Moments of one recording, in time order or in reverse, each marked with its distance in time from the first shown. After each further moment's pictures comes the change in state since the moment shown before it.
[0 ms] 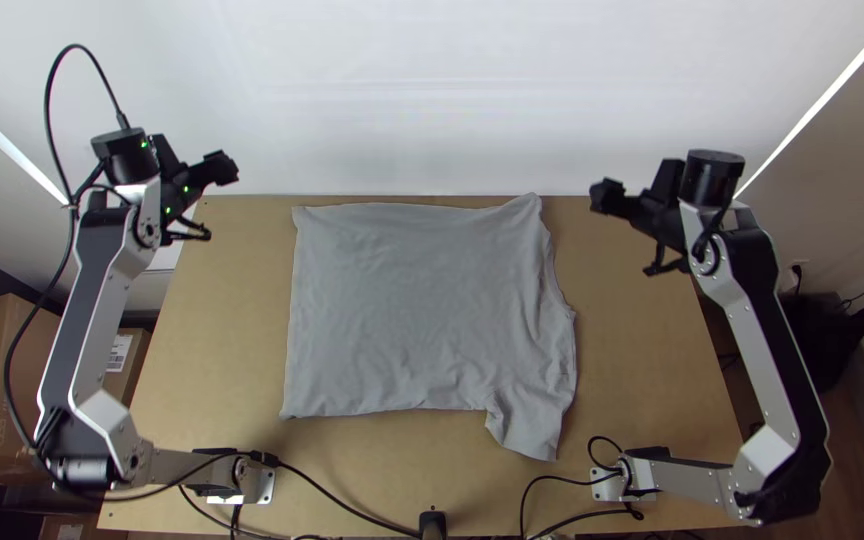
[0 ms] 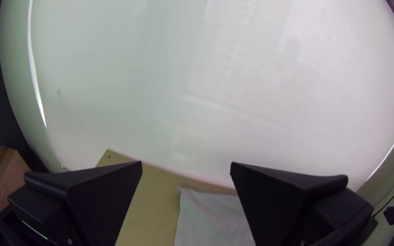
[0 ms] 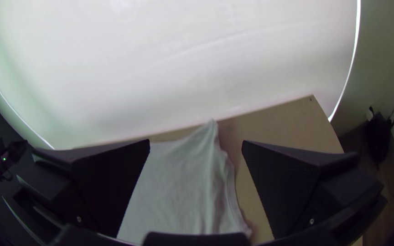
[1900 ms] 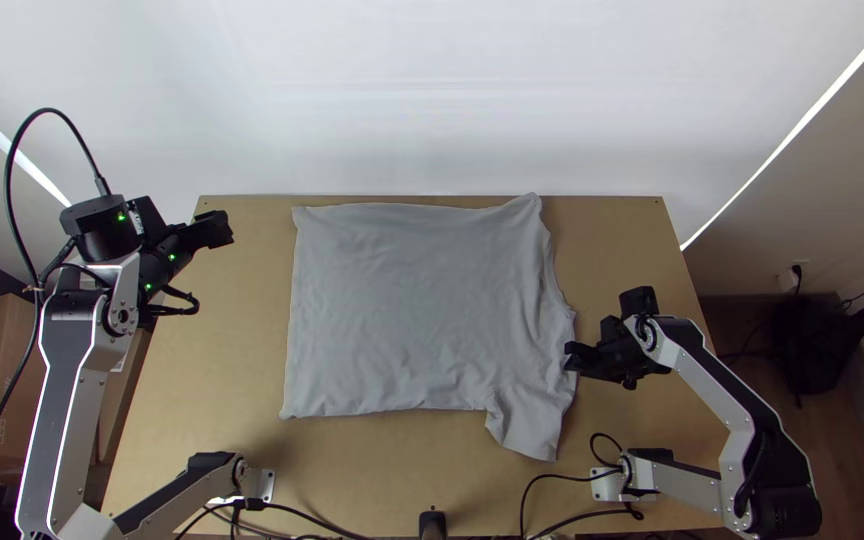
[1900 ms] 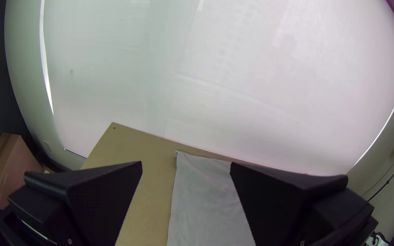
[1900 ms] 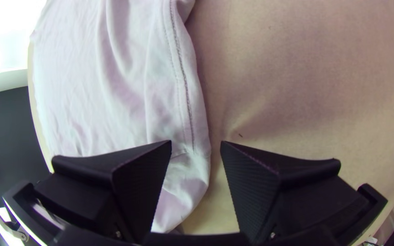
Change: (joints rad) left arm -0.034 -0.359 -0.260 -0.136 0.007 -0.024; right arm -0.097 -0.053 -0.818 -0.134 -0.246 -0.129
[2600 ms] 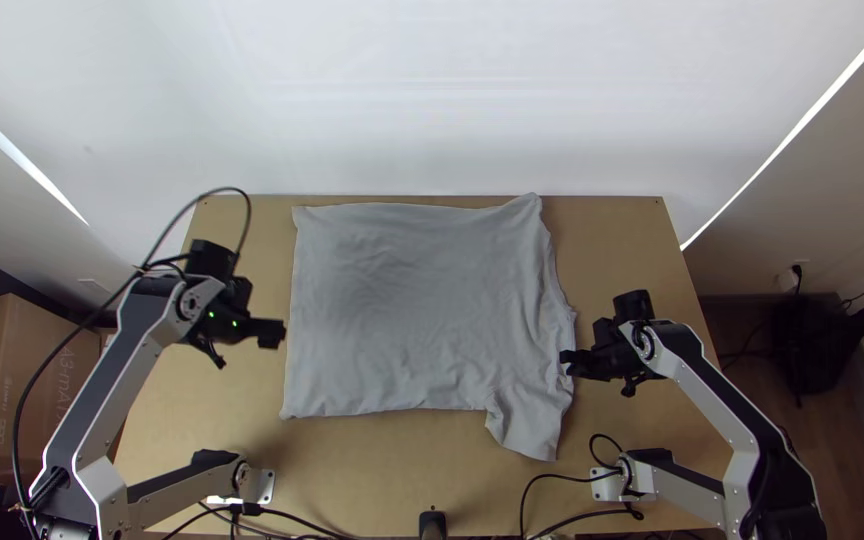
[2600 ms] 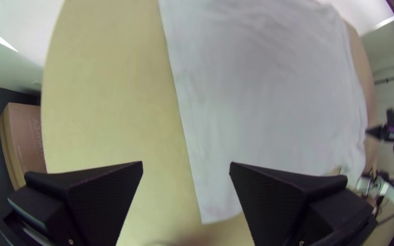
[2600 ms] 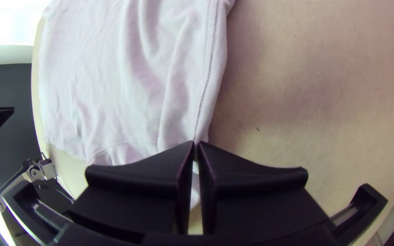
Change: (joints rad) left arm -0.131 0.132 -0.210 -0.551 0.050 0.281; right arm 0.069 -0.083 -0.016 -0.012 0.004 -0.062
